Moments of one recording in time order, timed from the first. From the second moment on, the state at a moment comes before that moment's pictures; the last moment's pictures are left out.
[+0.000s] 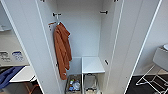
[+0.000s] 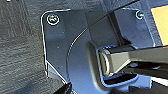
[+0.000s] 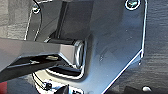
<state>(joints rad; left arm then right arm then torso) 1.52 2.91 -2.58 0.32 -0.08 -0.12 -1.59 2.94 -2.61 -0.16 0.08 0.07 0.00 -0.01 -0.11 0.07</state>
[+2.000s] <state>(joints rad) 1.53 2.92 -2.58 0.32 -0.08 -0.12 -1.60 2.95 -2.61 -0.16 0.08 0.07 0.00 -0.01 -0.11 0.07</state>
